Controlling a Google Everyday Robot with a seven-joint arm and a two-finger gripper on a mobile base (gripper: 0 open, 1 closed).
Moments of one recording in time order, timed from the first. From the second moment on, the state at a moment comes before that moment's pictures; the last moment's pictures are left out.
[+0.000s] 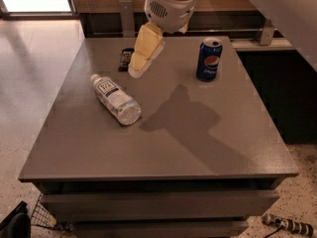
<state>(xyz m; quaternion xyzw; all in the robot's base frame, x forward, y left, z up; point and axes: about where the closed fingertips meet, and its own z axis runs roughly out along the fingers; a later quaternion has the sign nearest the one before) 0.575 -0.010 0.966 -0.47 0.87 0.02 0.15</state>
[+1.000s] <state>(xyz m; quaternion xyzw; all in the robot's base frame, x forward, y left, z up) 0.619 0.066 0.918 -0.29 0.95 0.05 0.05</state>
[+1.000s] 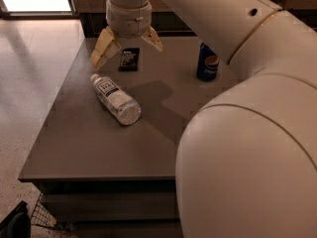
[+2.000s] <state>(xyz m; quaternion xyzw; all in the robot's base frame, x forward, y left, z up) 0.566 0.085 0.891 -0.34 0.94 0.07 0.00</state>
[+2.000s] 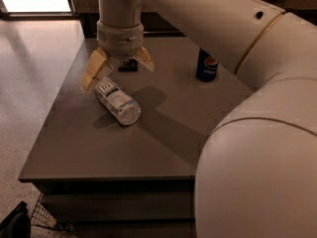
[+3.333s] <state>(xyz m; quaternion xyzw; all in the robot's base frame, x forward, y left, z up) 0.589 0.088 0.830 -0.37 0.93 0.04 -0.04</state>
